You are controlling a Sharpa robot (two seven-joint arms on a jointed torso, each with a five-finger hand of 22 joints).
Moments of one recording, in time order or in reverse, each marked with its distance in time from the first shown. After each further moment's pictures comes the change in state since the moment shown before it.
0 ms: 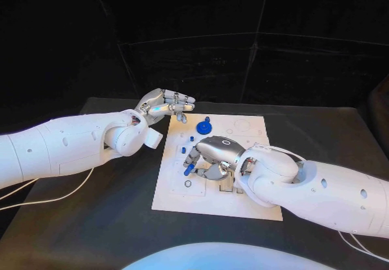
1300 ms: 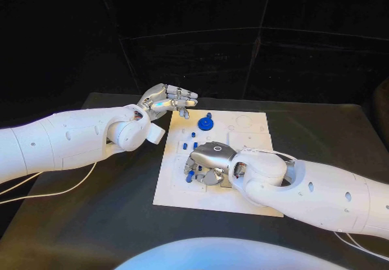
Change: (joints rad) left arm 0.000 0.004 0.000 -0.003 0.000 0.005 -0.001; left_hand 0.000 0.000 0.000 0.000 0.000 0.000 0.000 0.000 0.000 0.000 0.000 0.000 0.000 0.000 0.000 0.000 0.000 0.000 0.000 0.000 0.000 0.000; right arm -0.020 0.060 -0.022 -0.052 -0.126 0.112 -0.023; right_hand 0.000 0.000 0.000 0.000 0.003 -0.001 -0.001 -0.006 -0.002 0.004 0.004 0.000 -0.002 0.000 0.000 0.000 0.001 0.000 0.000 0.000 0.000 -0.001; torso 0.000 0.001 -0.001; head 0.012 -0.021
